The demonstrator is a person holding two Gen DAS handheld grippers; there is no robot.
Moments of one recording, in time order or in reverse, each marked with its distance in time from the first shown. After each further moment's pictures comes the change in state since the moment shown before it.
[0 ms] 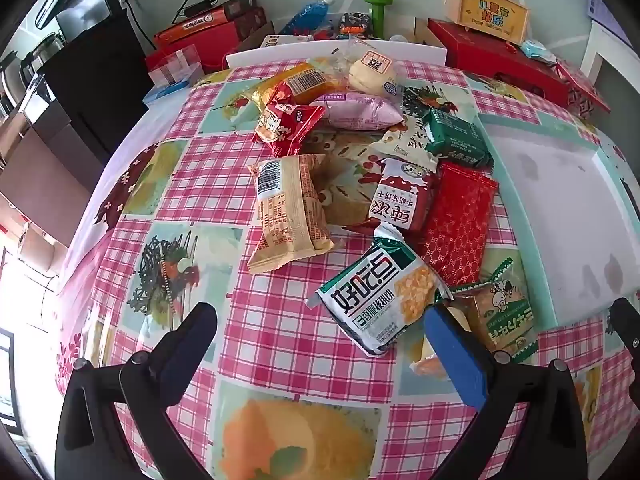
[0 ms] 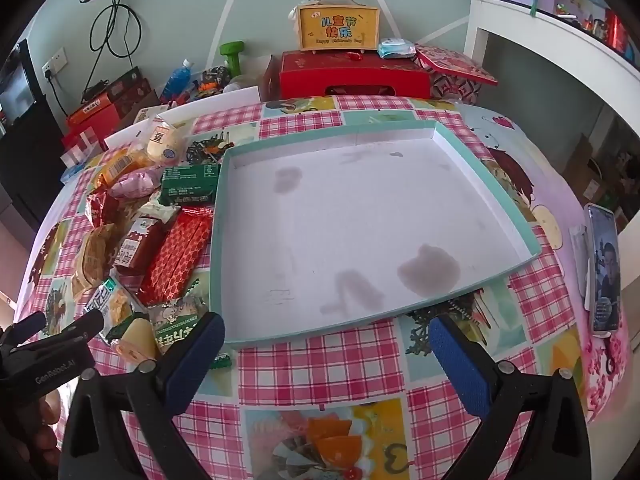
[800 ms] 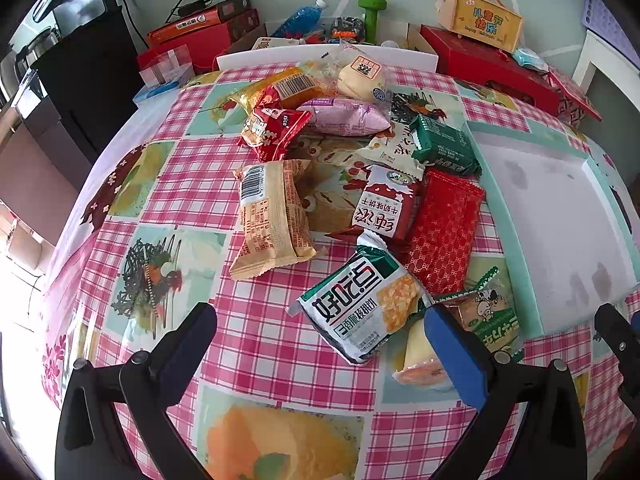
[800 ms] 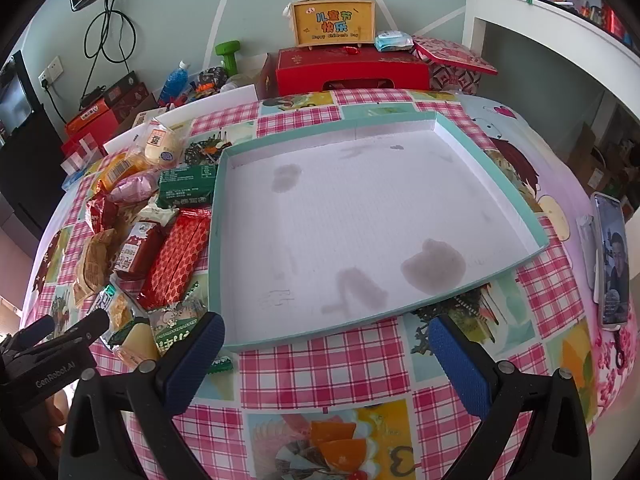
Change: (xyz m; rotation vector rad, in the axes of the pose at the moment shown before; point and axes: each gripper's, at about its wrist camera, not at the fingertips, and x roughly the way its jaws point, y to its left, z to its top) left arm 0.001 -0.004 0.002 -0.024 -0.028 -0.059; right arm 0.008 -0.004 0.001 0.030 0.011 0.018
